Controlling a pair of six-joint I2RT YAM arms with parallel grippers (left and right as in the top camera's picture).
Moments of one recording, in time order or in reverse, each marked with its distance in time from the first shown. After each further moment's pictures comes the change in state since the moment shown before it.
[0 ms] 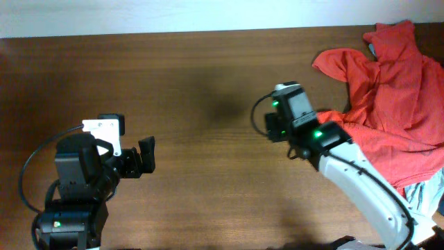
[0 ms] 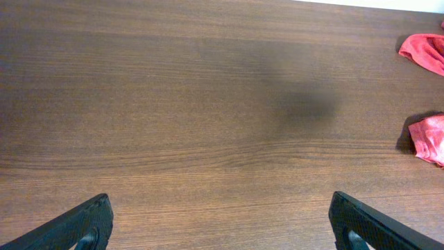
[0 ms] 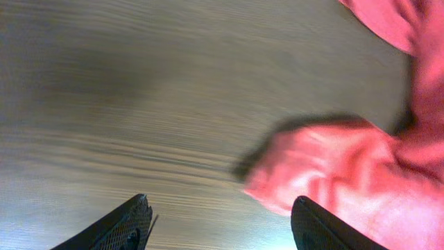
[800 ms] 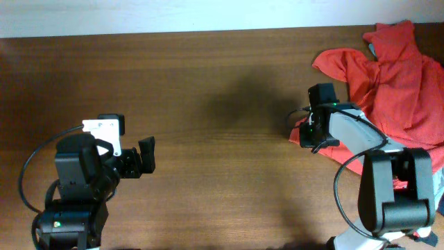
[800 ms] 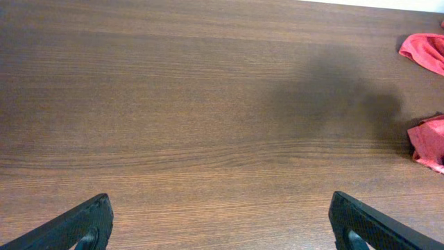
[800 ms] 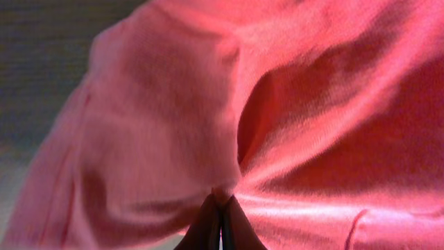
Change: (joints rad) left arm 0.000 0.000 0.000 0.000 0.000 0.000; right arm -0.336 0.384 0.005 -0.077 -0.162 -0.078
